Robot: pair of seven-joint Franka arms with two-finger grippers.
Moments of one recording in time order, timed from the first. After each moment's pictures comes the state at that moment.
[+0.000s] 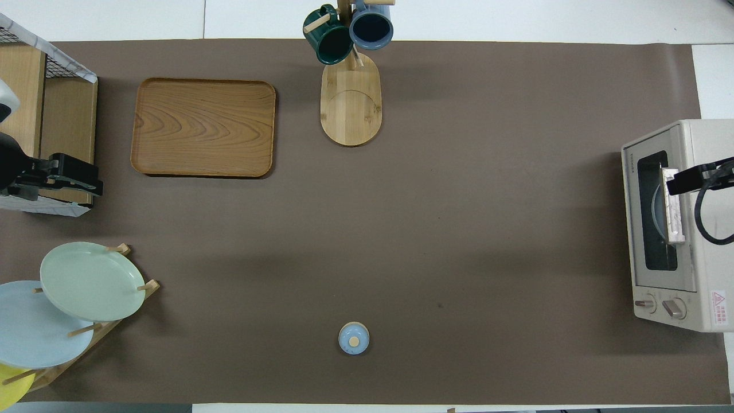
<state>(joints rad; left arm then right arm) 0.04 0.00 -0.11 -1.61 -0.02 1.52 -0.06 0.02 -0.02 -0.13 -1.67 0.01 1.61 -0.29</state>
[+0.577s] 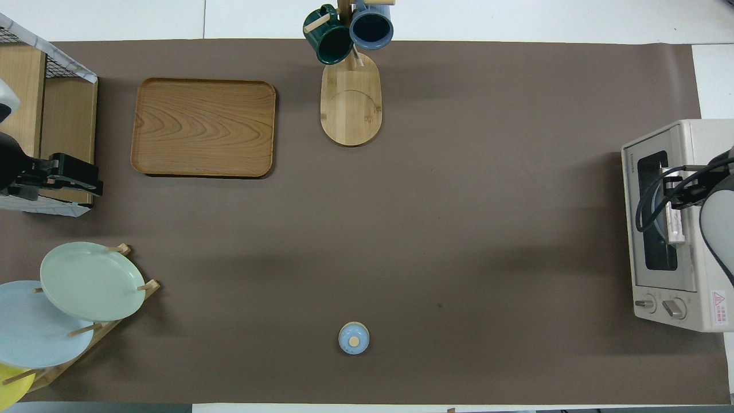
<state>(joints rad) 0.04 0.00 -0.11 -1.61 -0.02 1.52 -0.06 0.02 -0.02 -0.13 -1.86 -0.15 1.74 0.06</state>
